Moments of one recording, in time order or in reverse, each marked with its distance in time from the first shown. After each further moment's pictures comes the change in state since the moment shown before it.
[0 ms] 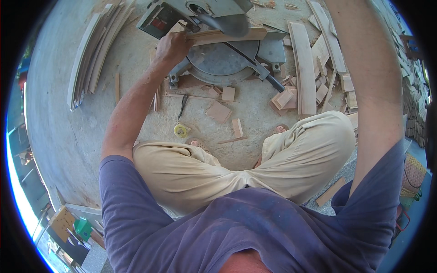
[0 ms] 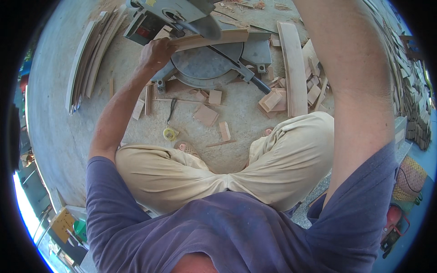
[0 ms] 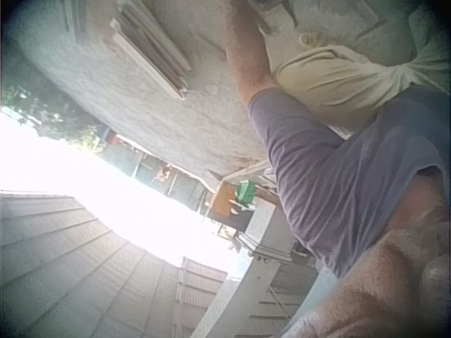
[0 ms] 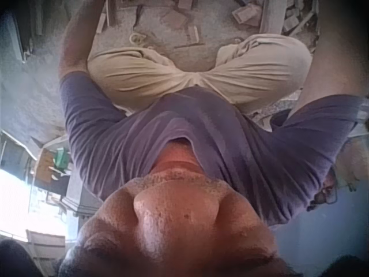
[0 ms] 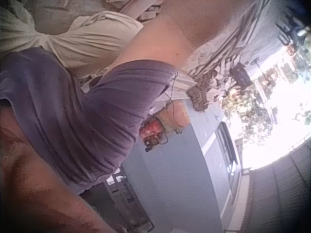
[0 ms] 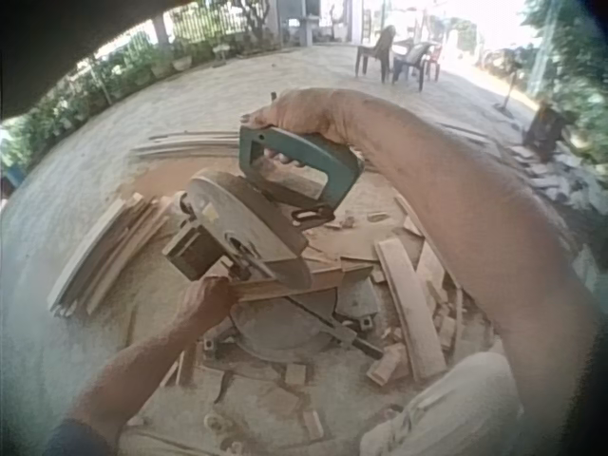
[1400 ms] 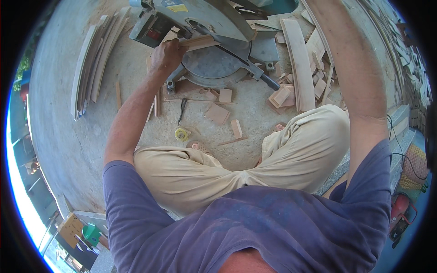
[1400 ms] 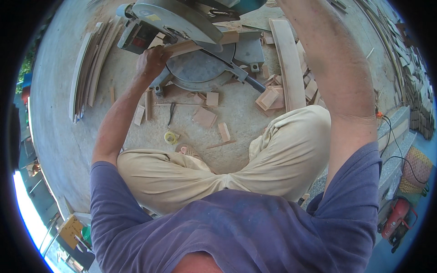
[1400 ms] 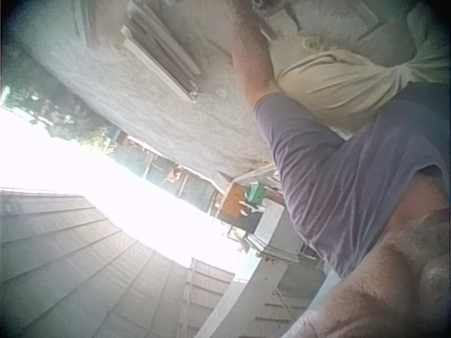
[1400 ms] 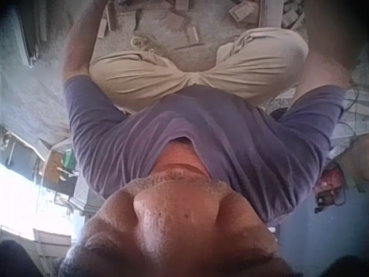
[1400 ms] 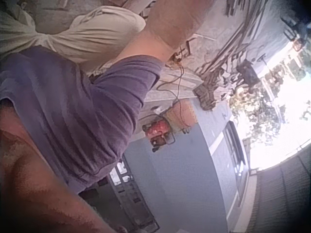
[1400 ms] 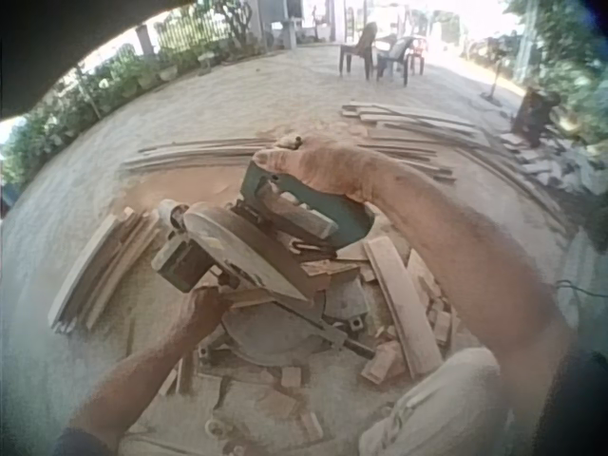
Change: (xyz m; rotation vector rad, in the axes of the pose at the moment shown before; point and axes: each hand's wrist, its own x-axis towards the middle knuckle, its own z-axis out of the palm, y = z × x) left_hand -0.001 0.002 0.005 0.050 0.012 -0.009; right_hand -0.074 0.042 0.003 -0.158 0.149 -0.075
